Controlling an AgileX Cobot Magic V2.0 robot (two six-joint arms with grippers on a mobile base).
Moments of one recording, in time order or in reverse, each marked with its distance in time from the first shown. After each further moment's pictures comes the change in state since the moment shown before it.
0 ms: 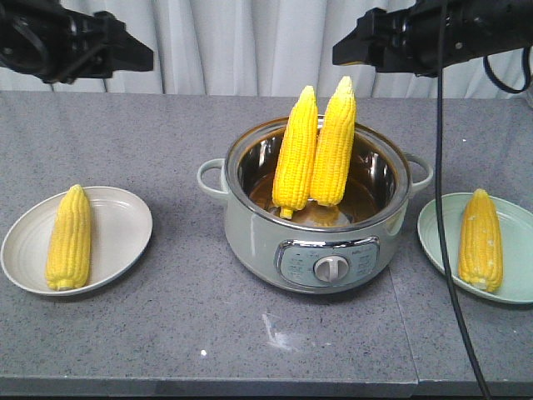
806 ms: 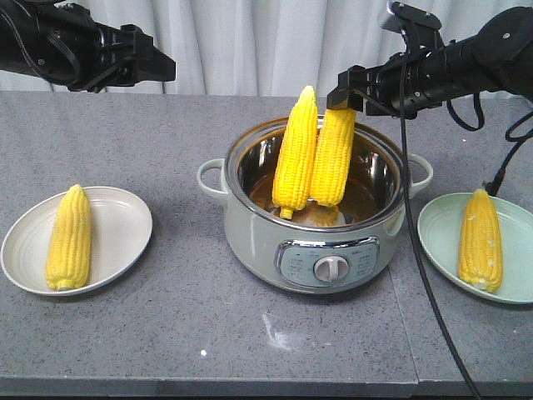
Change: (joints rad) left arm -0.041 0.036 0.000 0.003 -0.040 0.004; right arm 0.000 0.187 0.000 -0.042 -0.112 0.013
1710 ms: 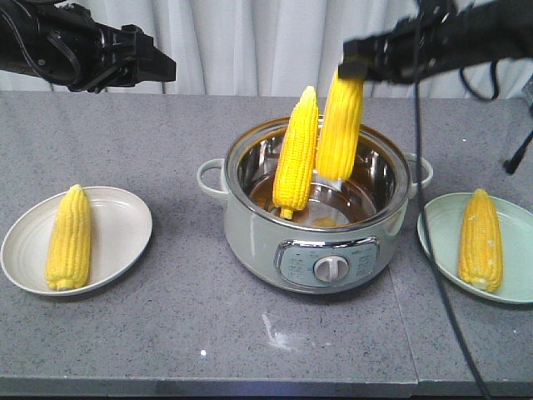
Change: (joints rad) left arm -0.001 0.000 0.000 0.000 0.002 0.000; right arm 0.000 -0.093 -0.092 0.030 0.071 -0.052
